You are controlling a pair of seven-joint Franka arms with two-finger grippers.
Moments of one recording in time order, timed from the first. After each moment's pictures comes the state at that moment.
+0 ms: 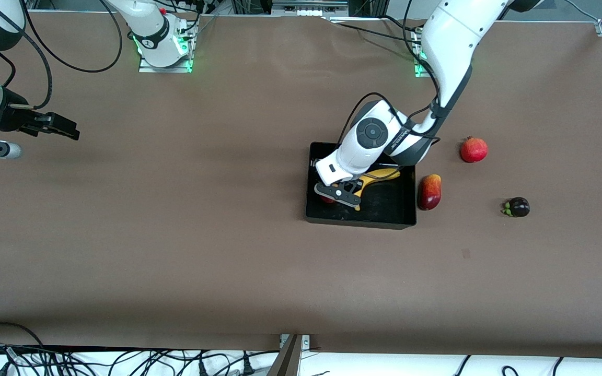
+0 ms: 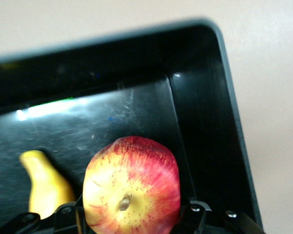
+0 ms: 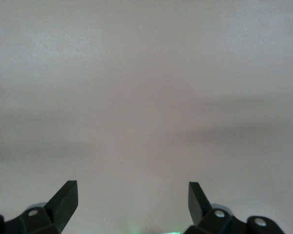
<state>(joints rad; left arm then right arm) -0.35 0.61 -0.29 -1.78 0.04 2.50 -0.33 -0.01 0.03 0.00 -1.71 0.00 1.62 0.08</state>
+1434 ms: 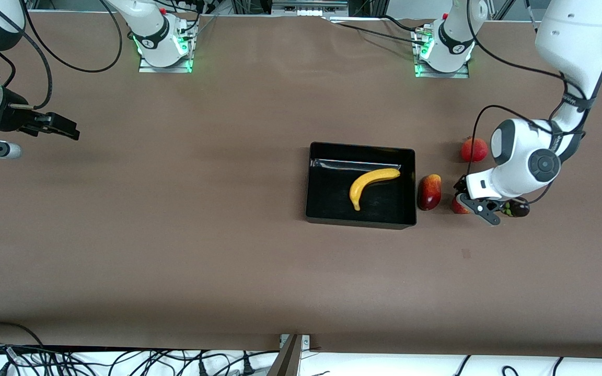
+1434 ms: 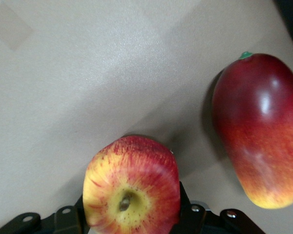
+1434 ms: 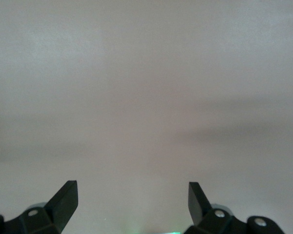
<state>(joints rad) 0.12 0.48 -0.12 -2.07 0.04 2.47 0.63 -0.01 0.03 0.00 -1.71 0.00 1.62 0.08</state>
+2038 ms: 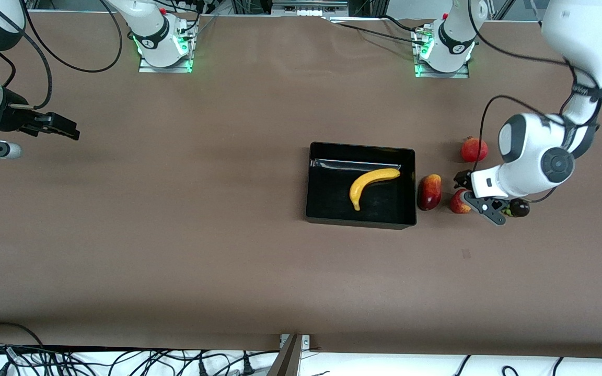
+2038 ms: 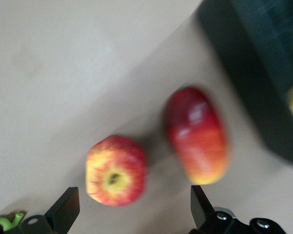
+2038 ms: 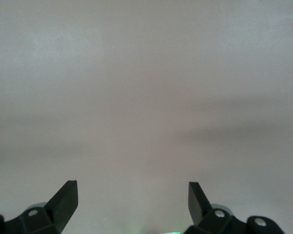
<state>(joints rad) 0.10 0.33 -0.17 -2.00 -0.05 2.22 0.63 -0.01 0.03 0.00 -1.71 0.00 1.62 0.08</state>
